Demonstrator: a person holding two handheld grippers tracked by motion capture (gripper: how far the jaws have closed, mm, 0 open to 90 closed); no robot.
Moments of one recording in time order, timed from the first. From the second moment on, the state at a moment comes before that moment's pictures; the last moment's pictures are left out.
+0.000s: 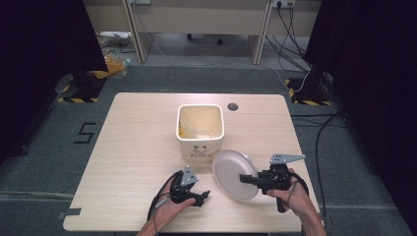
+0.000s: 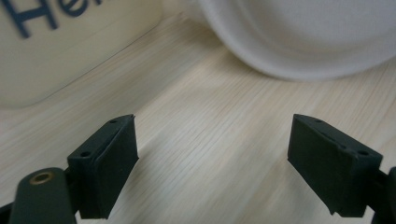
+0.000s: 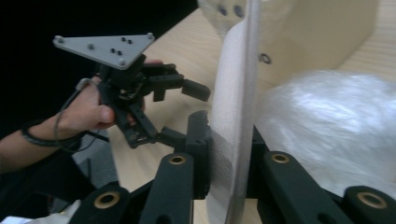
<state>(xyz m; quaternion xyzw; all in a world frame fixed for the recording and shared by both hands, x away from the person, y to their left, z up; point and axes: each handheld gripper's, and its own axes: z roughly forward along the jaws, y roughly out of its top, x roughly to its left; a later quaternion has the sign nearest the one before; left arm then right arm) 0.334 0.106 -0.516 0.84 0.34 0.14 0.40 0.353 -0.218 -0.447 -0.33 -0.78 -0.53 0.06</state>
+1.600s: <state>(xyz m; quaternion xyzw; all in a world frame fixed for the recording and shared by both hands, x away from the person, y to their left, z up) 0.324 0.181 -0.523 0.82 0.41 0.17 0.37 0.399 -0.198 -0.314 -0.27 -0.70 -0.65 0.07</state>
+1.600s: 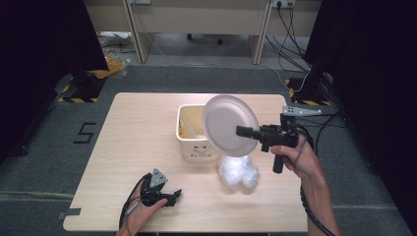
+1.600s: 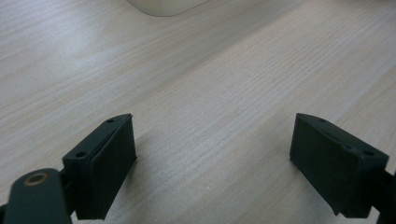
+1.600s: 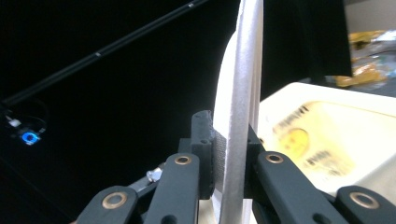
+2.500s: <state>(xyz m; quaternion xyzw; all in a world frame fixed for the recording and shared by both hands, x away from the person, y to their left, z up) 0.324 0.182 -0.523 0.82 0.41 0.17 0.37 0.487 -0.117 -0.322 -0.32 -0.72 -0.61 0.11</state>
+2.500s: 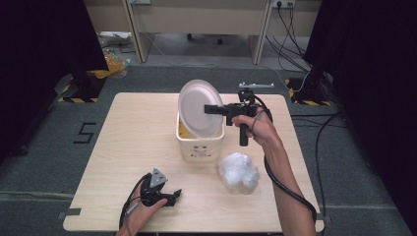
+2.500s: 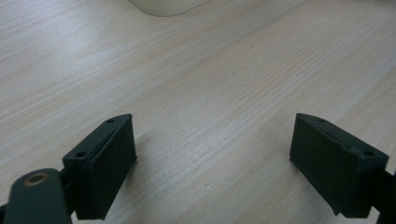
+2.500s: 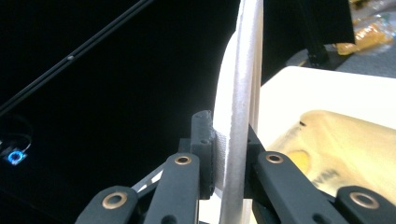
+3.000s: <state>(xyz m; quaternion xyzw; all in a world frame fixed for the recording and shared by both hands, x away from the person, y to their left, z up) 0.324 0.182 -0.523 0.82 0.41 0.17 0.37 0.516 -0.122 -0.365 -0.38 -0.71 -0.58 0.12</state>
